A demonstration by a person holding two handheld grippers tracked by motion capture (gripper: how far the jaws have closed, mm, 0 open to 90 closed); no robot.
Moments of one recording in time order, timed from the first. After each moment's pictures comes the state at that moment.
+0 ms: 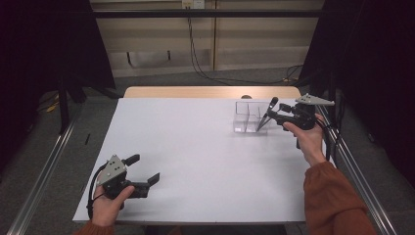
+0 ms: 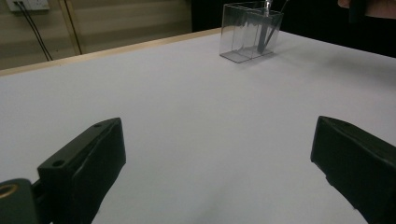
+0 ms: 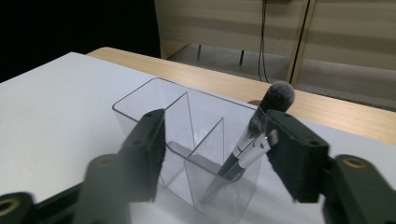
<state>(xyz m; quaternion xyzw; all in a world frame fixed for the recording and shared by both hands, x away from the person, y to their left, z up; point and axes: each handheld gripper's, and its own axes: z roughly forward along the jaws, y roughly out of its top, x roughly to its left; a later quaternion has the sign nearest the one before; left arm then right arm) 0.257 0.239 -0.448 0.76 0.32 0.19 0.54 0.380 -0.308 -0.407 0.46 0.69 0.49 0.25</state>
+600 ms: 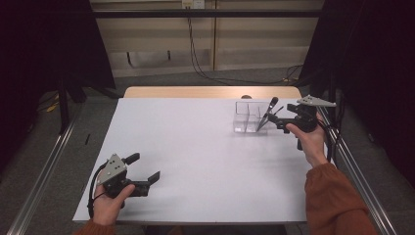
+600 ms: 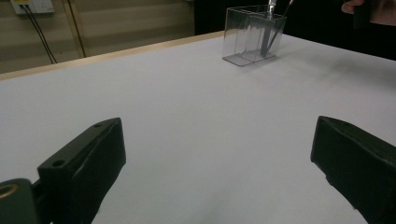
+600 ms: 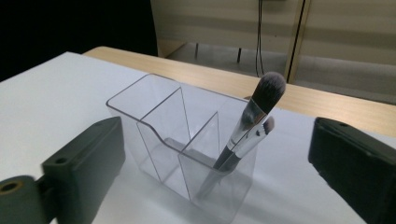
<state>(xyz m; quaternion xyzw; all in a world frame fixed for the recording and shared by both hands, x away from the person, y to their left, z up) 0.259 0.238 -0.447 0.75 0.32 0.19 0.55 0.377 -0.312 -0.411 0.47 0.68 0.50 0.25</state>
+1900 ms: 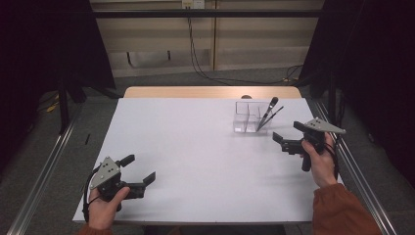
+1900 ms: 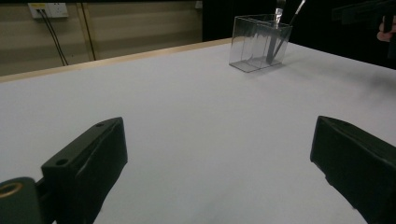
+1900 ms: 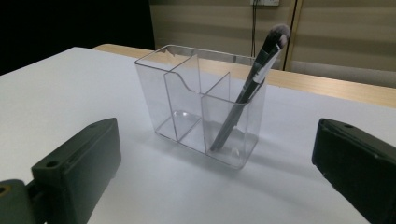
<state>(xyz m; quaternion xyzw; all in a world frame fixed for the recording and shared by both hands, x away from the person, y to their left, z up) 0.250 0.248 -0.445 0.73 0.33 0.21 0.55 0.310 -0.312 -0.431 0.47 0.67 0.51 0.27</state>
